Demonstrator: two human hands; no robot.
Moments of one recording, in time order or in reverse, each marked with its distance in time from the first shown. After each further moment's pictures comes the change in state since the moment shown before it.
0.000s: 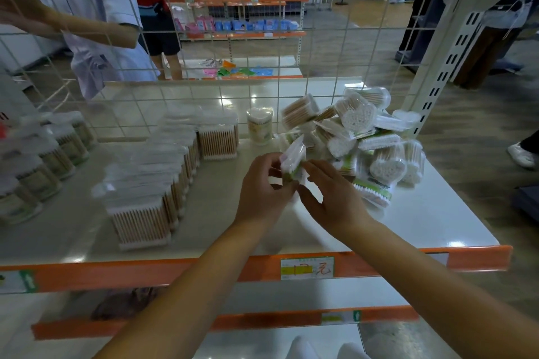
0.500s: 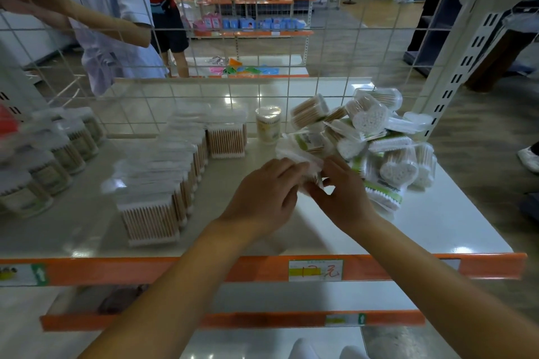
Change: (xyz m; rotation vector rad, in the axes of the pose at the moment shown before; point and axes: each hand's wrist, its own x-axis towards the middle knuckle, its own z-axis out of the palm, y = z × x) left_hand 0.003 -0.001 -0.030 0.726 -0.199 0.645; right_hand 0.014 -0.005 0.002 0.254 0.035 0.117
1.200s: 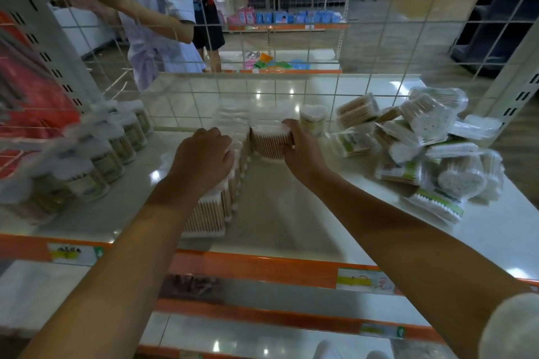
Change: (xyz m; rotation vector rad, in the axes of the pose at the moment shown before) left_hand -0.026 -0.125 -0.083 0.493 -0.216 -0.429; right_hand 0.096 -0.039 0.113 0.080 -0.123 0.111
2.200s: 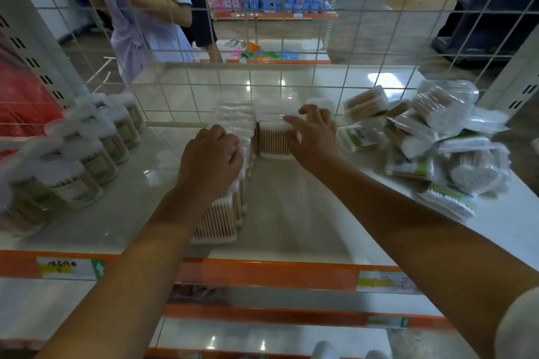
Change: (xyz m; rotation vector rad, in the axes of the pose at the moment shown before) left_hand -0.001 -0.011 0.022 -0.227 0.106 -0.016; right_hand 0.020 0.006 0.002 -0.564 0.063 -0.103
